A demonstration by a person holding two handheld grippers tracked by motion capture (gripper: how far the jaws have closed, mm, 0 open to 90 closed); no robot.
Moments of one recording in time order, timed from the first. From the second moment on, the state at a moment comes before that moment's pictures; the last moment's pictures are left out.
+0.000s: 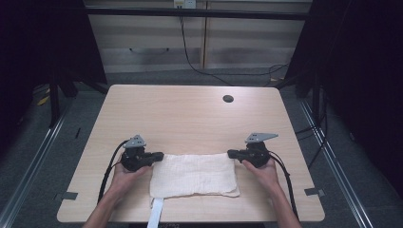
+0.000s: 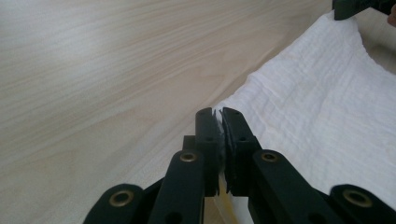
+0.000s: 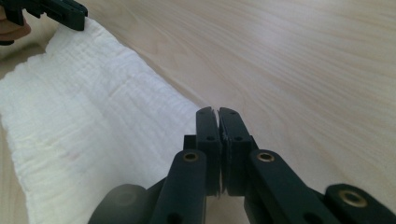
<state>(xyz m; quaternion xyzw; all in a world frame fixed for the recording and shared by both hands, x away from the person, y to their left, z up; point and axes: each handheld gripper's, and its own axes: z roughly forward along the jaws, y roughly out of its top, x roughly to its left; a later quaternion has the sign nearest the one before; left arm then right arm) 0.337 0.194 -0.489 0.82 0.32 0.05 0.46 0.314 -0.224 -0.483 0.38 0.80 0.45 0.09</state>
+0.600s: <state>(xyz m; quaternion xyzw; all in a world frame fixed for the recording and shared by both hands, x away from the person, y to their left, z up) 0.356 0.198 -0.446 0.78 0.33 0.07 0.52 0.336 -0.222 -0.442 0.36 0.81 0.45 0.12</state>
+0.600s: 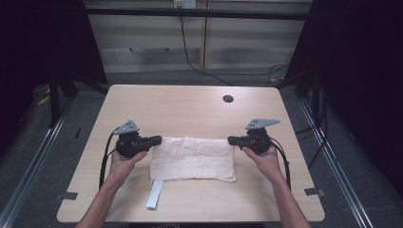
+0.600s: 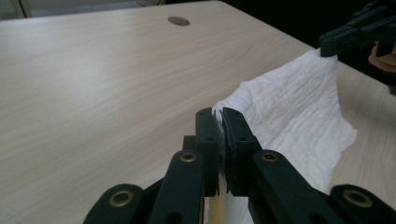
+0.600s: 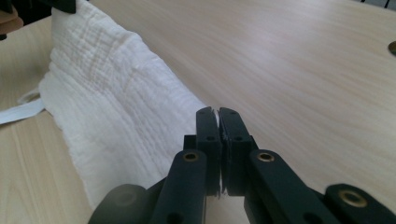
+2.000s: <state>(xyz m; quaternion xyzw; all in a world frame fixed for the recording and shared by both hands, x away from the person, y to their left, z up) 0.355 0.195 -0.476 0.77 0.38 0.08 0.50 0.267 -0.196 -0.495 0.31 0.86 0.41 0.03</state>
